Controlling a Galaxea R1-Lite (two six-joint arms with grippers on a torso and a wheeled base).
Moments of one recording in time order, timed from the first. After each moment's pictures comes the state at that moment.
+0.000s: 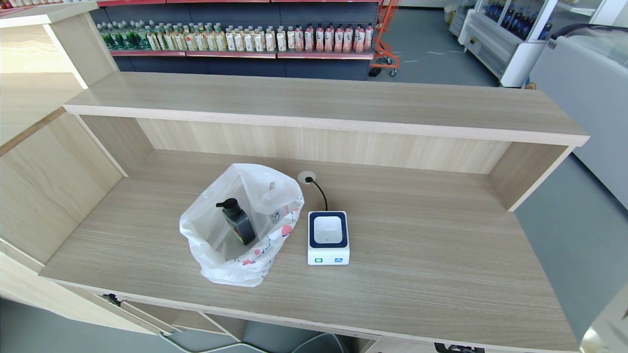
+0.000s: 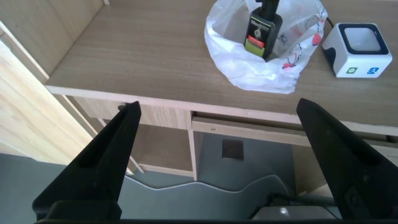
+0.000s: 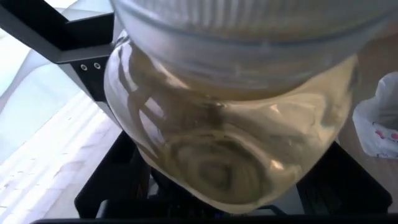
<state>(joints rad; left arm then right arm) 0.00 0.00 0.00 0.00 0.00 0.00 0.36 1.07 -0.89 -0.32 1.40 0.25</state>
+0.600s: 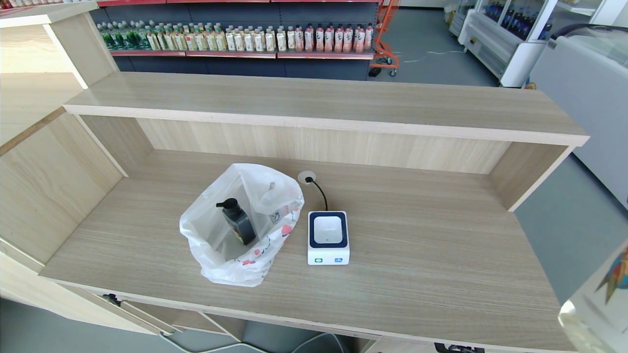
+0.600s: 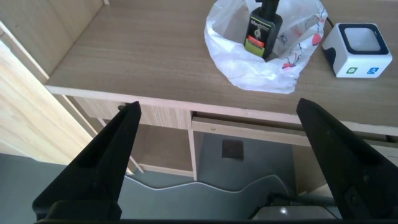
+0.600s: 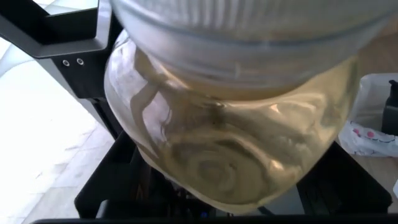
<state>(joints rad) 0.00 0.00 0.00 0.00 0.00 0.00 0.32 1.07 -0.88 -0.32 1.40 0.19</state>
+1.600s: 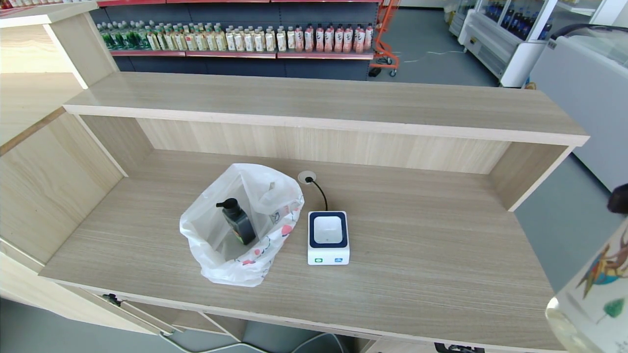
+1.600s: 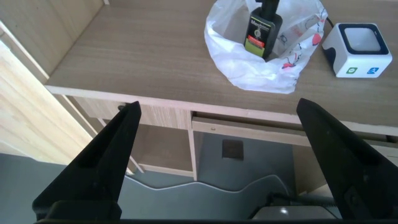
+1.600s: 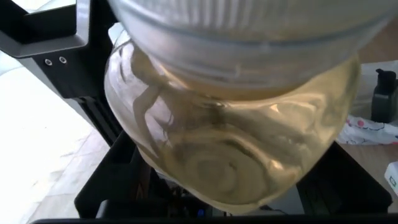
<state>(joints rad) 0.00 0.00 0.00 0.00 0.00 0.00 0.28 1.08 -0.85 -0.32 1.40 0.18</state>
